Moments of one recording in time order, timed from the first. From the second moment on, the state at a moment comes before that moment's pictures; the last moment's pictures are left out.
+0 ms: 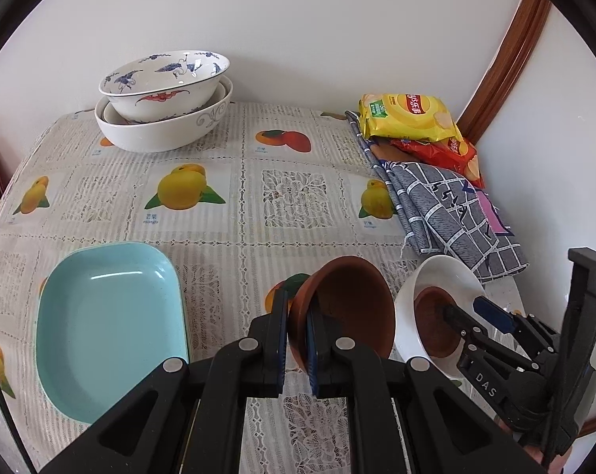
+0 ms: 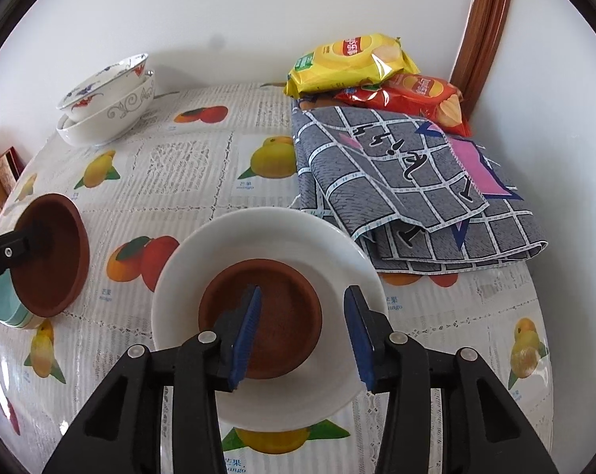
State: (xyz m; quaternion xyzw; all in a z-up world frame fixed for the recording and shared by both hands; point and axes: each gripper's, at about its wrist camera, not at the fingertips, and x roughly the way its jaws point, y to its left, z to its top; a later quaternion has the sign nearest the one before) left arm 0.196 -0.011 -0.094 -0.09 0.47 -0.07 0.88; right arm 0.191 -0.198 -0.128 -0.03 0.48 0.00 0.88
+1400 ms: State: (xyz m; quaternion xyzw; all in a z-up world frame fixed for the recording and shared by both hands) left arm 0.216 -0.126 -0.127 -0.04 0.50 -0.14 0.85; right arm 0.107 -0.335 -0.109 0.10 0.44 -0.09 0.89
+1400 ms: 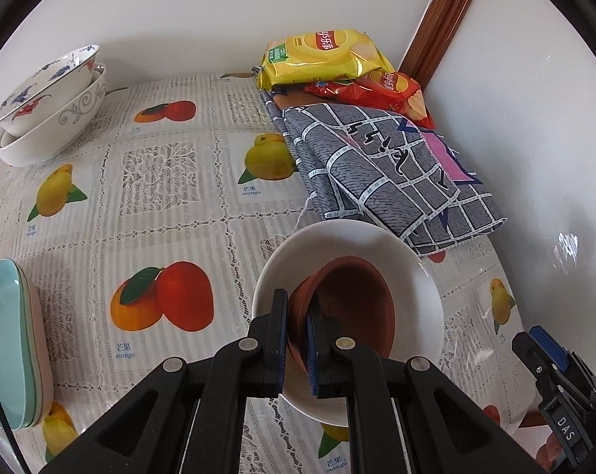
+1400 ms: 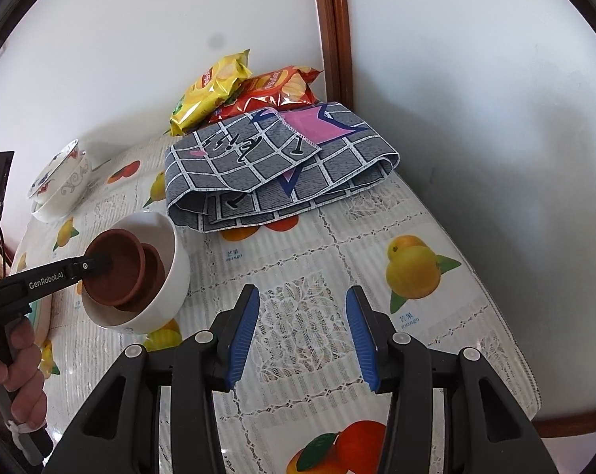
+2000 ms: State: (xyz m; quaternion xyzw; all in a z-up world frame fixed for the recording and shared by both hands) left arm 0.218 -0.130 -0.134 -0.05 0.51 -0.16 0.84; right arm 0.106 -0.329 -0.113 0.10 0.45 -0.08 0.88
